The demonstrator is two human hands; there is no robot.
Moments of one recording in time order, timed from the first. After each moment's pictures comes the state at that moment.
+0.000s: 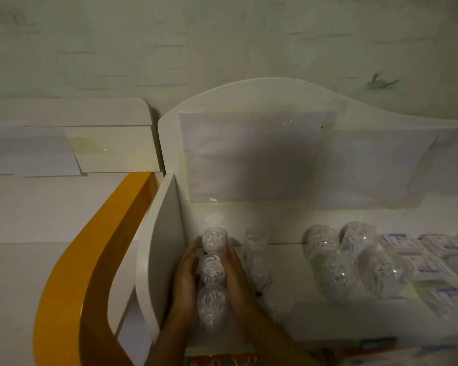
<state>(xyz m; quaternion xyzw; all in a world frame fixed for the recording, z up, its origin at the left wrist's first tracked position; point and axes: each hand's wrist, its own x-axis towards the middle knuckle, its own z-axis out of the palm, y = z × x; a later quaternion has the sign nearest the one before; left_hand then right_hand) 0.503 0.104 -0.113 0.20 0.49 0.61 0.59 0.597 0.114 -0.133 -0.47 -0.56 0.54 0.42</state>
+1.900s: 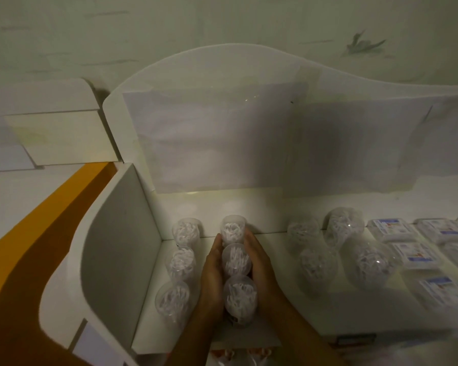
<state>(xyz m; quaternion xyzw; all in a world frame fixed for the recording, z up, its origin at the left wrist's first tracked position) 0.614 0.129 -0.140 0.15 0.40 0.60 0.67 0.700 0.139 -0.139 -0.40 -0.46 0.61 0.50</state>
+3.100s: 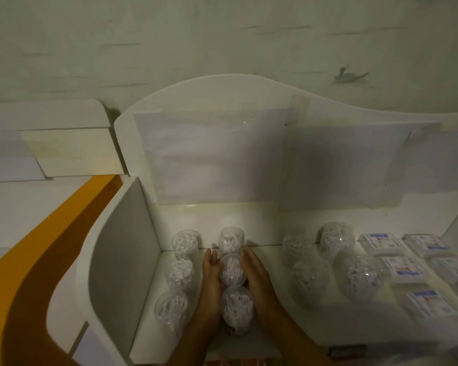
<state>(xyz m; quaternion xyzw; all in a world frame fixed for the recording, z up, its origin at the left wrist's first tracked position) 0.607 0.129 -0.160 0.30 0.48 0.64 0.52 0.700 0.142 -0.157 -0.44 -0.41 0.62 0.50</state>
